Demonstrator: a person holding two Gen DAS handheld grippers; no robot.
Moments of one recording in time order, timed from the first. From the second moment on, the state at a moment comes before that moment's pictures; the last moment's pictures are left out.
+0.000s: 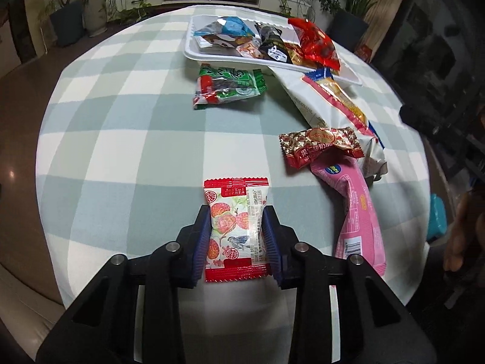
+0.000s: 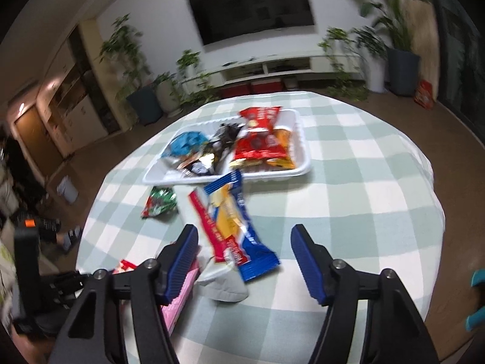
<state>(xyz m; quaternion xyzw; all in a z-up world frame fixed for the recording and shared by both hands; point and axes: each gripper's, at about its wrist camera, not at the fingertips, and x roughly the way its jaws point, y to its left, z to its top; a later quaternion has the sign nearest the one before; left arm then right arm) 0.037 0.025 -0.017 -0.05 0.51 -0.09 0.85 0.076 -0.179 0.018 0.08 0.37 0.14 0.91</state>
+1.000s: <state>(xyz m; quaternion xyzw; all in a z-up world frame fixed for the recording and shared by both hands) 0.037 0.051 -0.021 -0.13 0.48 -0.11 0.86 0.092 -0.086 -0.014 -0.14 0.40 0.21 0.88</state>
